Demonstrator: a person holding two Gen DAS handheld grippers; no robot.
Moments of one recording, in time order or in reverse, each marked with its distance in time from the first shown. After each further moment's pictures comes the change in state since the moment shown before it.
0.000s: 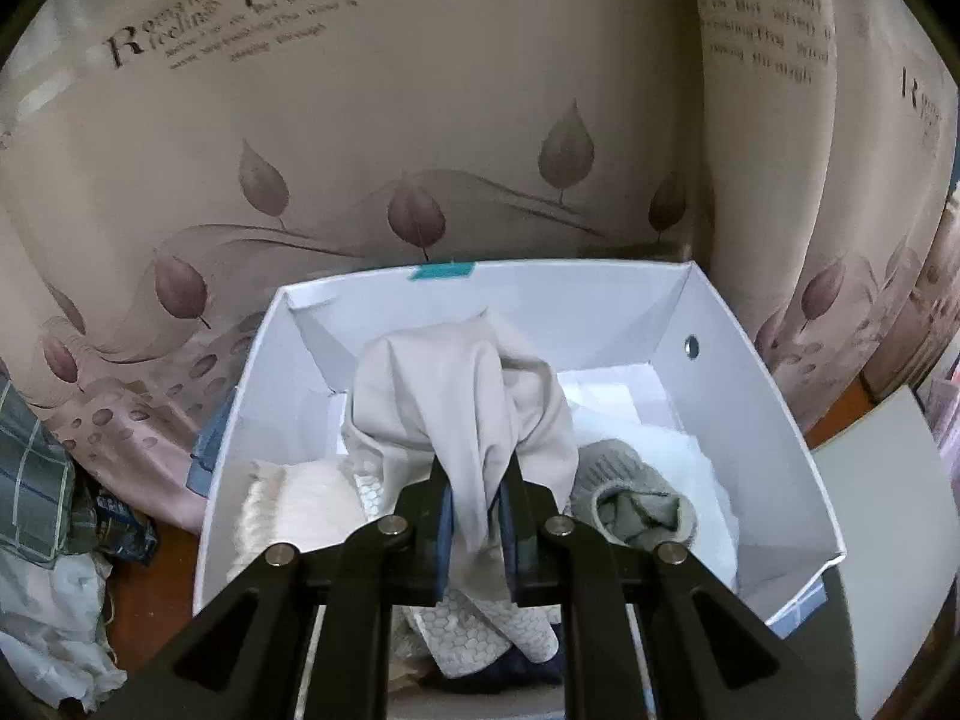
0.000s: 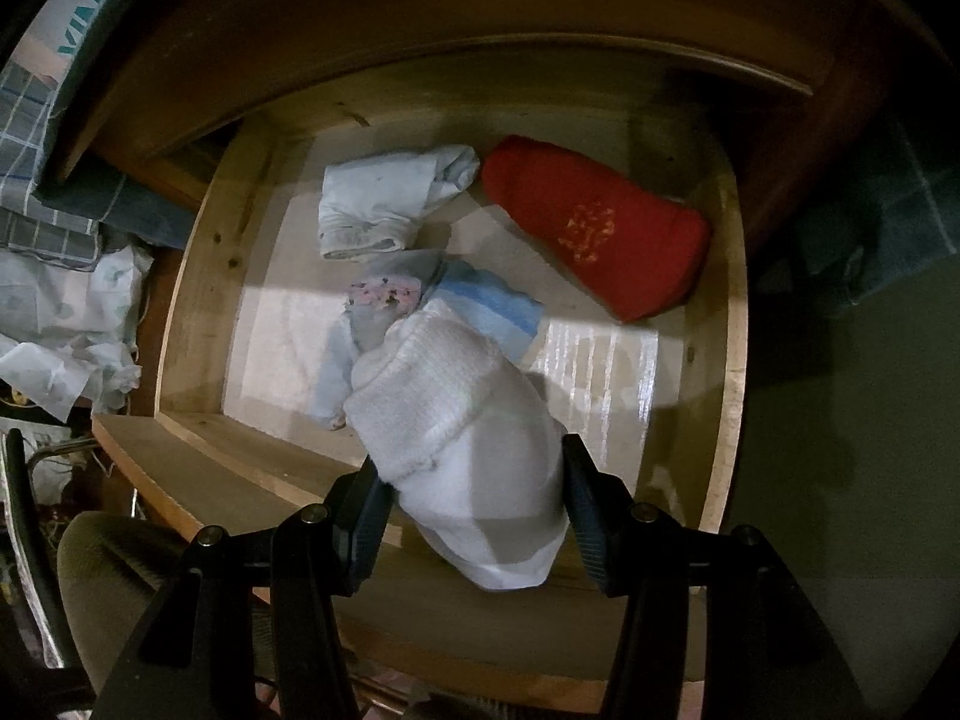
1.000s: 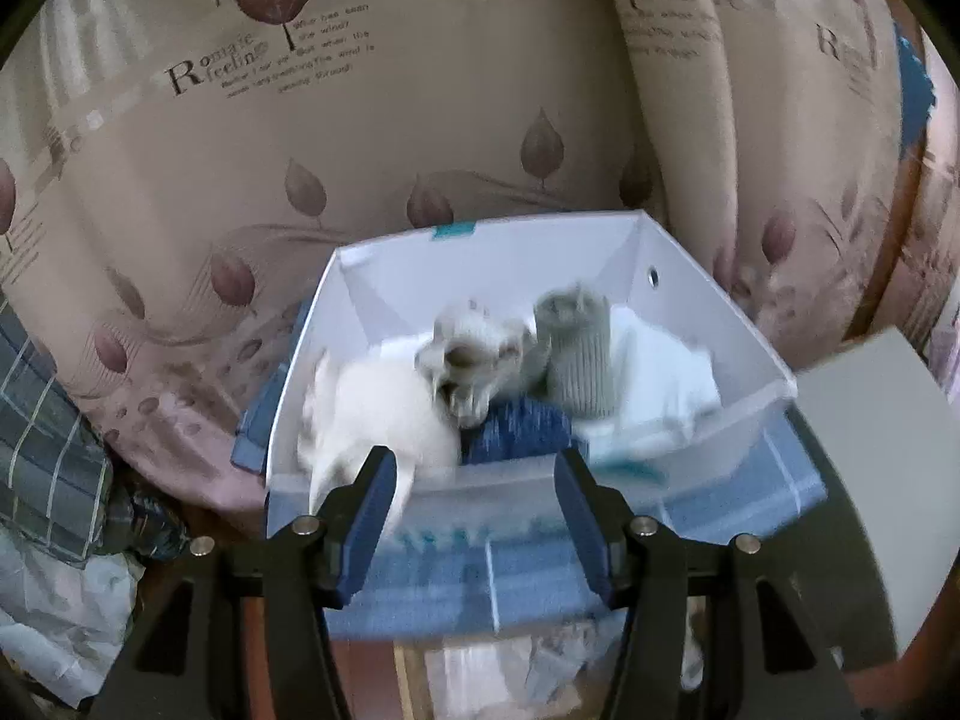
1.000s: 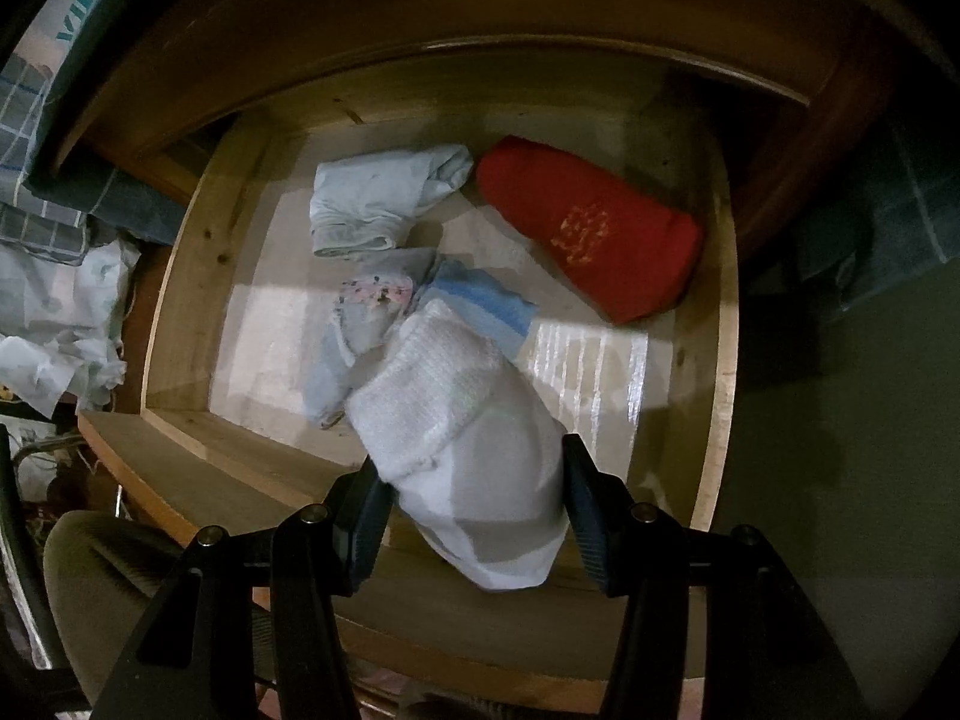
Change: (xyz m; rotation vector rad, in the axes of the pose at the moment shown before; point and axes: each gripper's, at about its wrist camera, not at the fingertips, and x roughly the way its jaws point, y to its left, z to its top) left arm -0.082 -0.001 -0.086 0.070 -0.060 0.047; right arm 0.000 0.004 0.000 -0.013 -0.002 -0.050
